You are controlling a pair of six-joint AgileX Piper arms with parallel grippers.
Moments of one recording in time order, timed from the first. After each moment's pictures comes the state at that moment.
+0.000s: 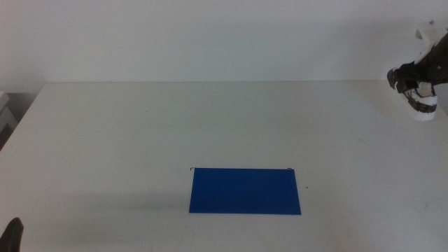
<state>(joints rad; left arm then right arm) 0.04 -0.01 0.03 0.10 0.17 -0.03 -0.19 2.31 -2.08 0.08 0.88 -0.31</state>
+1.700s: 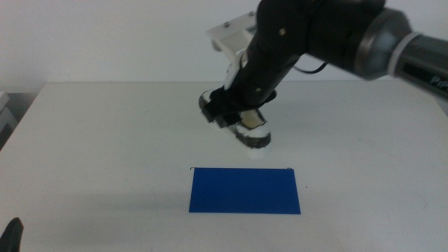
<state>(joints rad) 0.04 -0.01 0.03 0.10 0.17 -0.03 0.65 1.93 -1.81 -0.01 0.97 0.00</state>
